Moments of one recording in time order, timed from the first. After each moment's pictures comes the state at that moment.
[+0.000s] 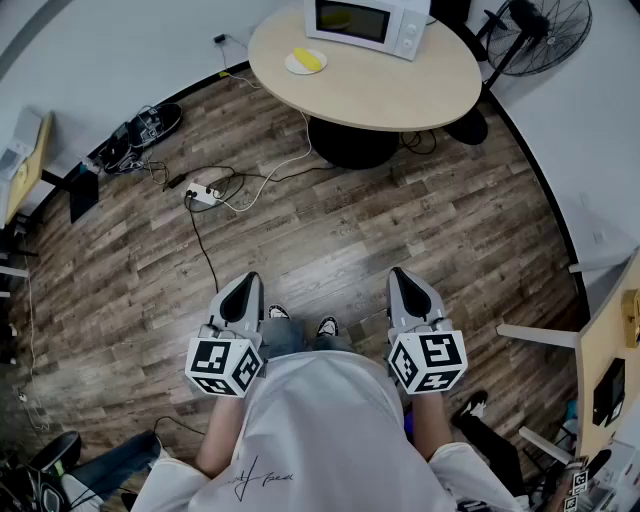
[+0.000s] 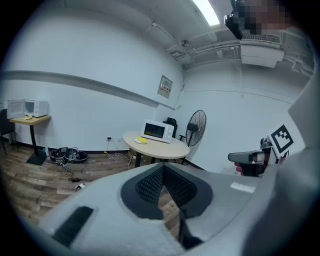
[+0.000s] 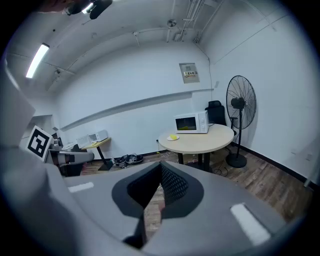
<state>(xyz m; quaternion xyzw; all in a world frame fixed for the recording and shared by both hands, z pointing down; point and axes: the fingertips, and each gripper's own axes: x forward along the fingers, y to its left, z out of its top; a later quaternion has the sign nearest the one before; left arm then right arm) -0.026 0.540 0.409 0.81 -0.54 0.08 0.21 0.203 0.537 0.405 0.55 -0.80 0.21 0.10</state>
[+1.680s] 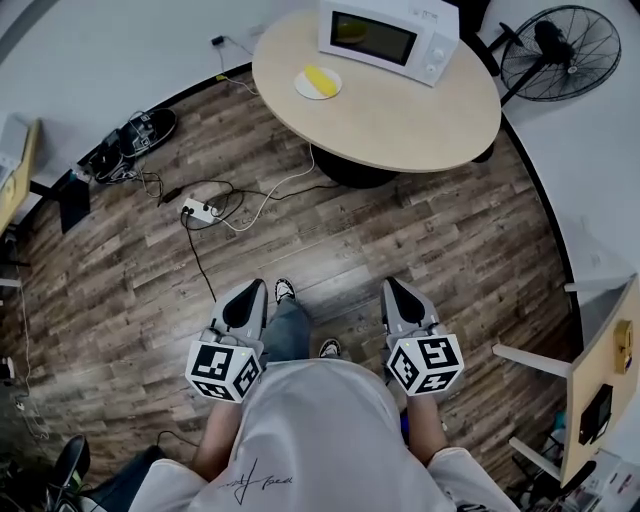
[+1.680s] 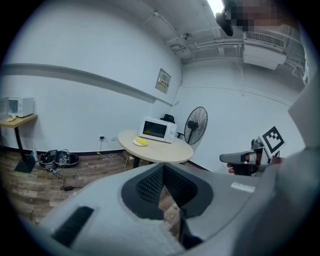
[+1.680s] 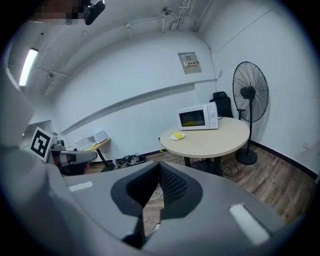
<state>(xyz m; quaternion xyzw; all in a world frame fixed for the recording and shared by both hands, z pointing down) -0.067 0.384 0.422 0.83 -0.50 0.10 0.22 0.146 0.383 0.429 0.53 -0.80 0.24 0.11</state>
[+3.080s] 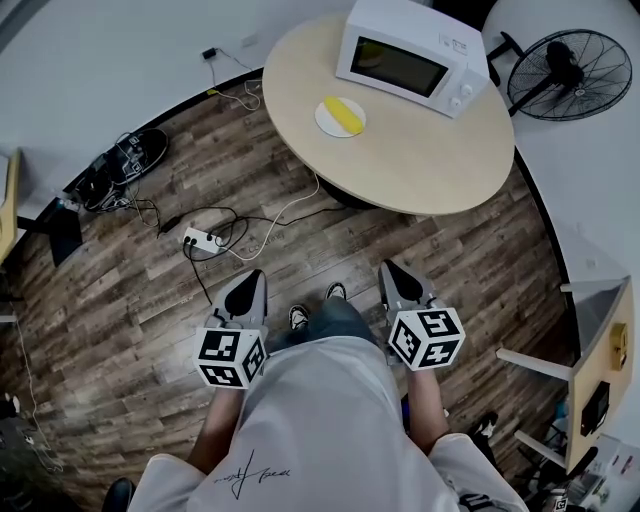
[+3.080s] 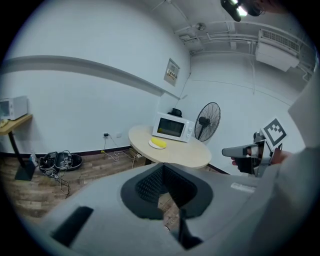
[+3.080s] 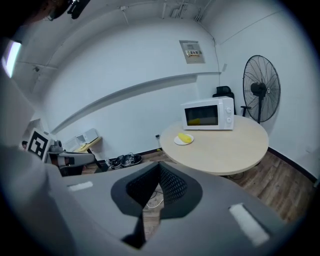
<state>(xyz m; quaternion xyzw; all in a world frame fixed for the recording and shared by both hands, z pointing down) -0.187 0.195 0.439 0.82 -0.49 0.13 0.24 0.032 0.194 0.434 0.55 -0.78 0.27 0.14</state>
